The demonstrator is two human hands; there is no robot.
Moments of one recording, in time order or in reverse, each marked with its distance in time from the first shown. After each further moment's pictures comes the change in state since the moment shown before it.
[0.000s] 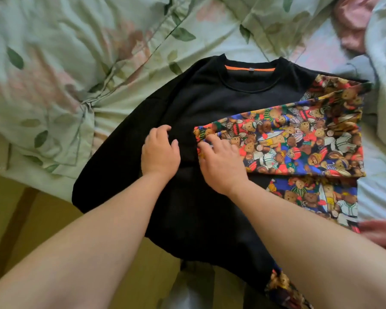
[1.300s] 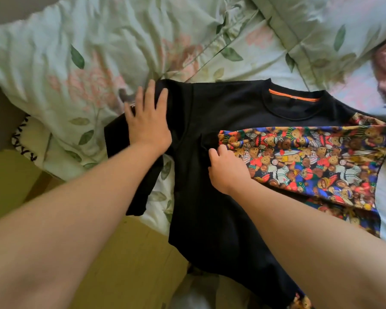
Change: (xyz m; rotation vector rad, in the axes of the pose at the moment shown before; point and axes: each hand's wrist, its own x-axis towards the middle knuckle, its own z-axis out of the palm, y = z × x) left_hand 0.093 -0.077 -0.110 0.427 -0.075 0.042; right_hand 0.074 -0.075 0.003 -0.088 -0.269 -0.016
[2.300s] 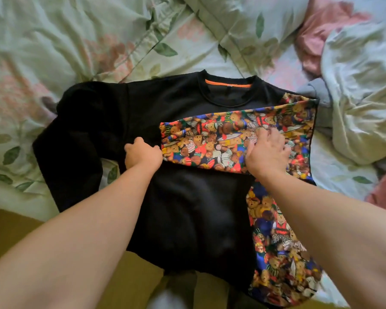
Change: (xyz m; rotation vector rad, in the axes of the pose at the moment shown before) left_hand -0.033 0.128 0.064 -0.422 -0.285 -0.536; right_hand -0.082 0.194 -0.016 -0.038 0.255 0.788
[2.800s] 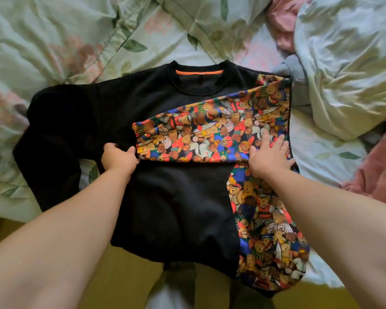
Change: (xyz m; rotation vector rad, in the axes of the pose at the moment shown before) left_hand -0.001 -0.025 0.029 -0.393 0.146 -0.079; right_hand -0.010 0.086 0.026 0.157 -0.374 0.232
